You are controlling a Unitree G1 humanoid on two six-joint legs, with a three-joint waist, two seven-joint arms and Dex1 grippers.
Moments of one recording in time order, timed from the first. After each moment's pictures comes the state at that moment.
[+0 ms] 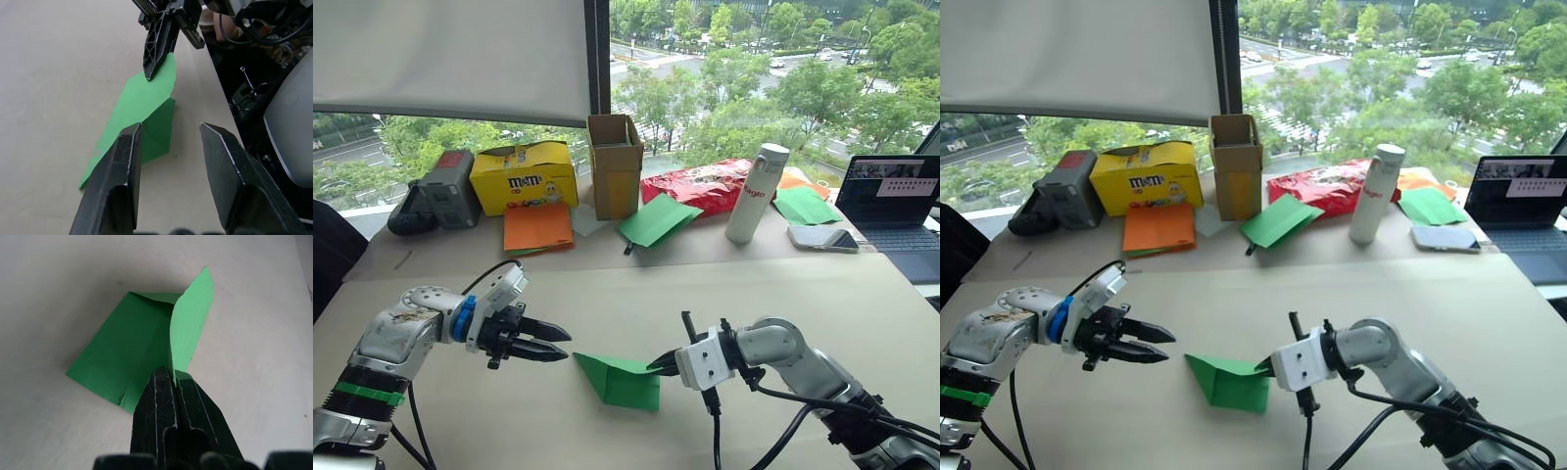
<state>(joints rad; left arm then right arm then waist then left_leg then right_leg) -0.40 0.93 -0.10 -0.03 -0.64 0.64 -1.60 -0.41 -0.71 0.44 -0.13 -0.01 -0.22 1.12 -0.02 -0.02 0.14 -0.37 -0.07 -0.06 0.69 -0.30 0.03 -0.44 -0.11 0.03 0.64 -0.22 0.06</state>
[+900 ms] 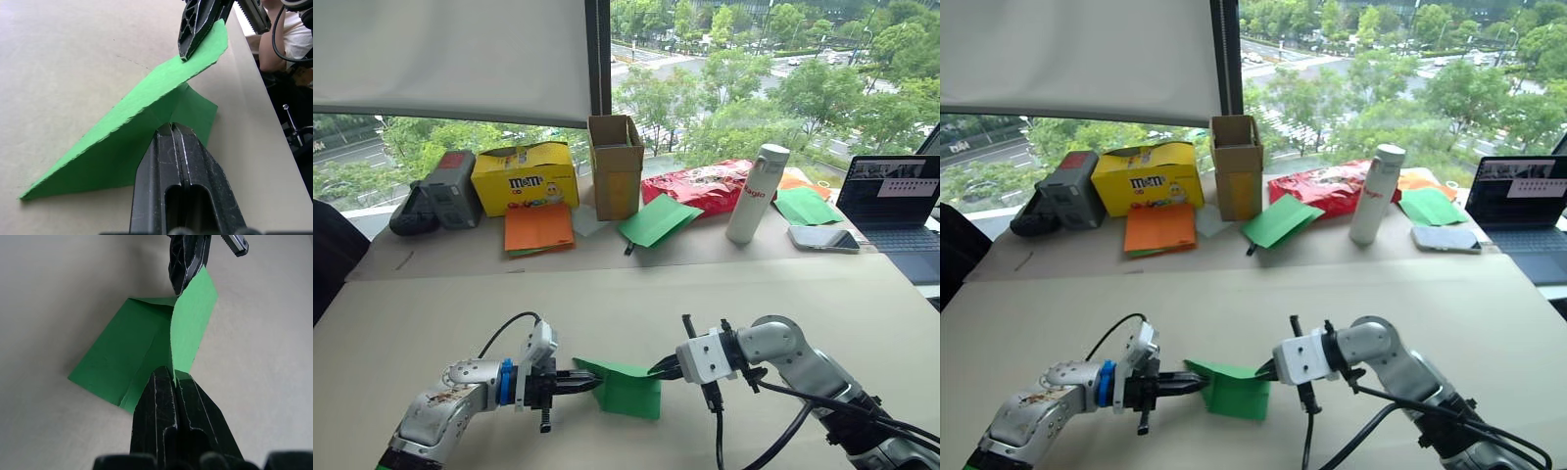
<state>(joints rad) -0.08 0.63 -0.09 -0.16 -0.51 0.50 -1.14 -0.41 -0.69 0.42 -0.16 0.06 -0.12 1.20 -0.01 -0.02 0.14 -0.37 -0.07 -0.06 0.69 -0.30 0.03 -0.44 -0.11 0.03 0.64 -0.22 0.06</state>
